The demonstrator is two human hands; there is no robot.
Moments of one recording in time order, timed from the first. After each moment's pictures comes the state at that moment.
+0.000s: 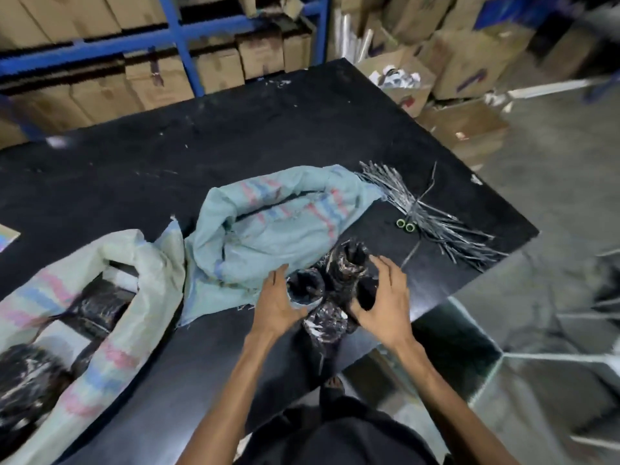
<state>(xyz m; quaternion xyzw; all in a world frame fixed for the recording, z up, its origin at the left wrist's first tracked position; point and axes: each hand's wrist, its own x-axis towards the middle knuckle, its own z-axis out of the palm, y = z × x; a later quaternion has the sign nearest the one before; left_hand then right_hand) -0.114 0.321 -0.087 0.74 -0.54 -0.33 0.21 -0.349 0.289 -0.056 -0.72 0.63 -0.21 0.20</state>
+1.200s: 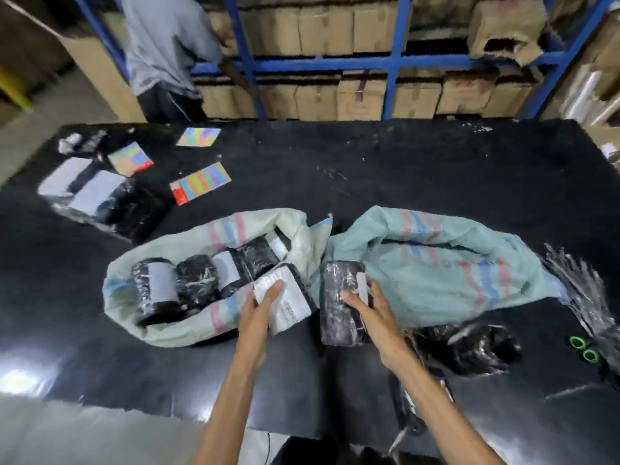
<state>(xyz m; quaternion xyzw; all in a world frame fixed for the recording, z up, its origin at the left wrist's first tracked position) 0.008 0.464 -0.004 0.66 0.02 -0.32 0.68 -0.135 0.303 -0.011 -0.59 0.38 -0.12 0.70</state>
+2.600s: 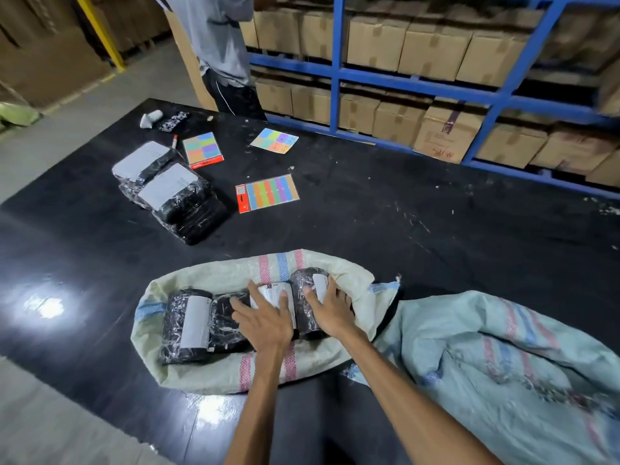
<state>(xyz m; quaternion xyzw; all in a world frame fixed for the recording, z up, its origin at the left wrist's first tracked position) 0.197 0.454 -0.074 0.96 0.09 -0.07 0.25 0.169 0.326 -0.083 -0.84 0.32 0.12 0.42</state>
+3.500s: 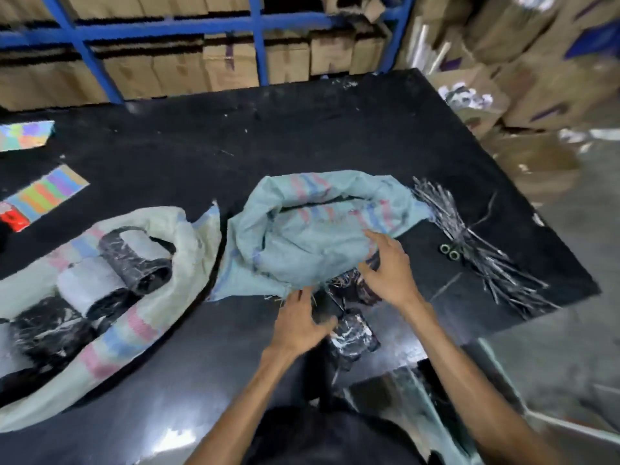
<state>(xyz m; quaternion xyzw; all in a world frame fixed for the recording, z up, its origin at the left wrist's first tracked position) -0.117 0.357 -0.077 0.78 -0.50 -0.31 0.19 -0.273 0.204 -0.026 -0.80 0.49 -0.16 0.30</state>
